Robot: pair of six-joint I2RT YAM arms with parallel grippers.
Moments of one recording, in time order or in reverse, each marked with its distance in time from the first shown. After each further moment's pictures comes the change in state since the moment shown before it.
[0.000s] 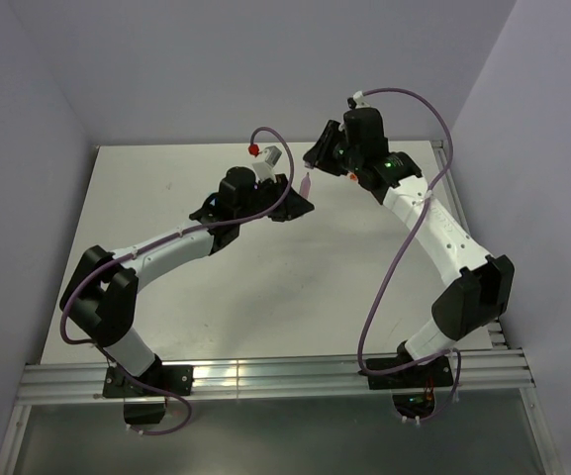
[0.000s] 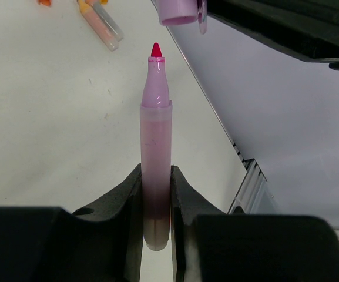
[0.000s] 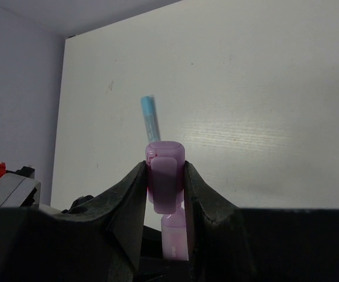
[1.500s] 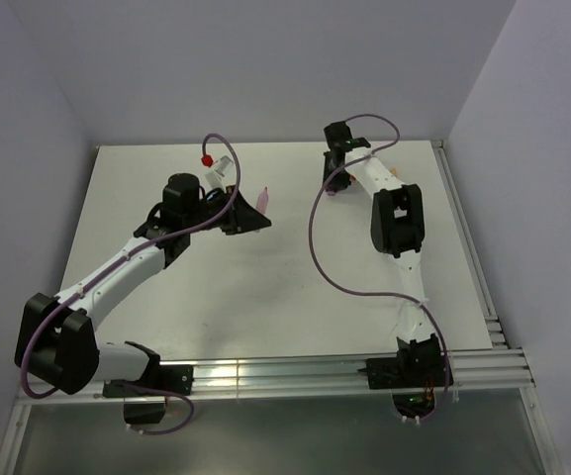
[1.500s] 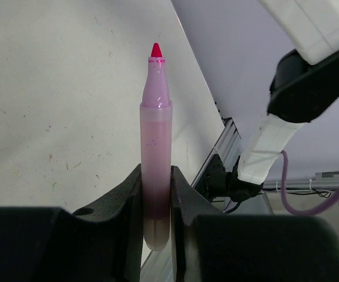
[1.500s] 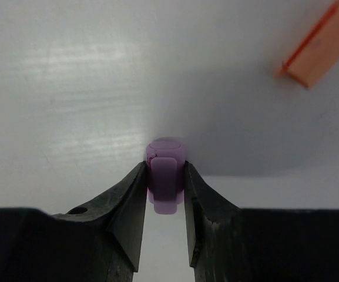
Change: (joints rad) left arm 0.227 -0.314 -0.210 -0.203 0.303 -0.007; right arm -0.175 0.945 0.653 -0.319 0.150 -0.317
